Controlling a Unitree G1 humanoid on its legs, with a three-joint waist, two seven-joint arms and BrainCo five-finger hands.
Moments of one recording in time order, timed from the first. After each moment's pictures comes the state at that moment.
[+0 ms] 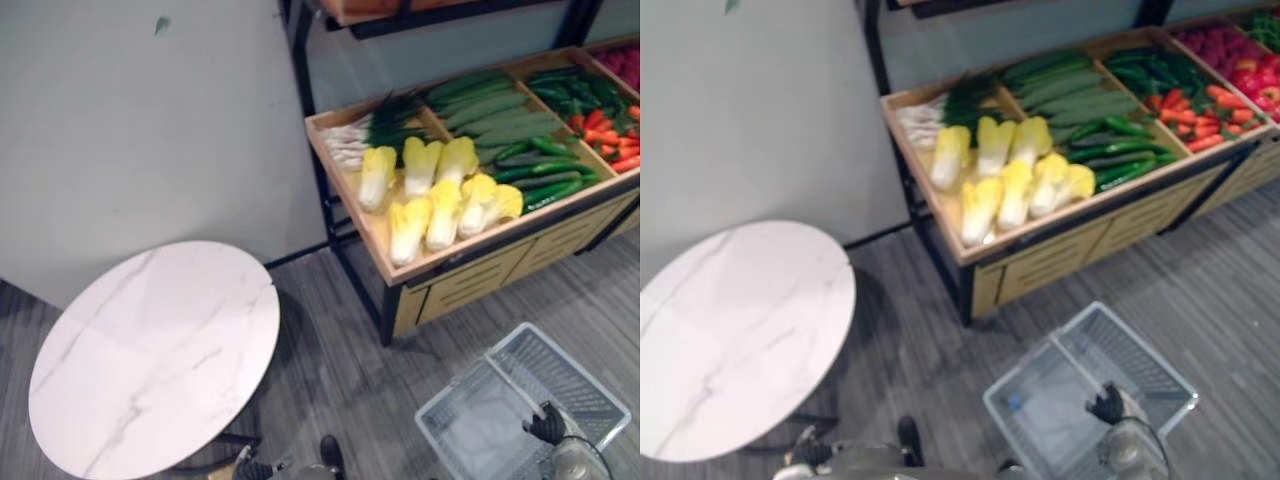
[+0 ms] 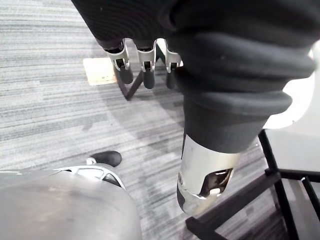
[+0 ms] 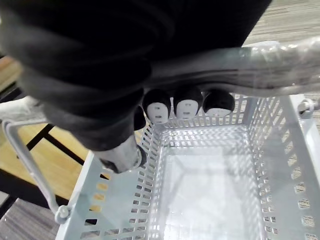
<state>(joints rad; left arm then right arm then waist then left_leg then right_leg) 0.10 0.09 0.19 1.10 -0.02 -0.20 0.11 0.09 -0.35 -0.18 0.81 -0.66 -0.13 -0.15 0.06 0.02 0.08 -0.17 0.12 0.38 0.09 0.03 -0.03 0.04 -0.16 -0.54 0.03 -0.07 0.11</state>
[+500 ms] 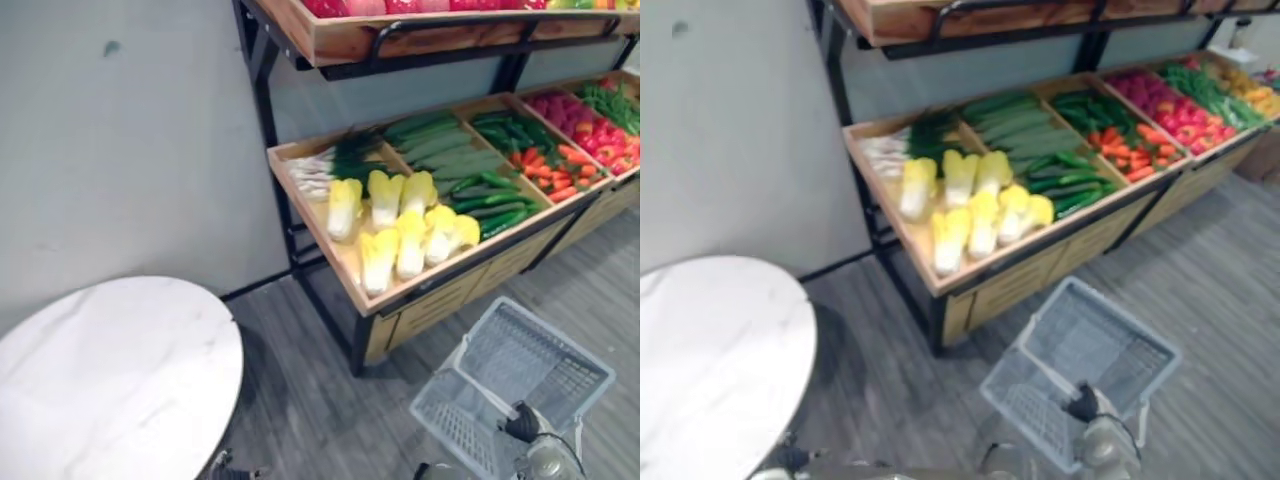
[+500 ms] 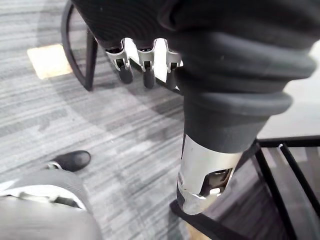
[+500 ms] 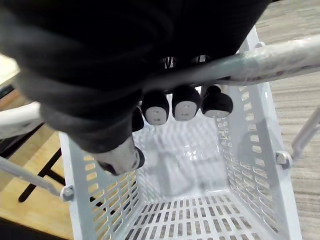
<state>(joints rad) 0.10 0.17 0.19 1.09 0.02 -0.19 0.12 0.03 -0.30 -0.15 0.87 -0.65 -0.14 -0.16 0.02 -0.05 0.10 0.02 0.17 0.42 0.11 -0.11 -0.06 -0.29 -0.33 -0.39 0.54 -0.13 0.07</state>
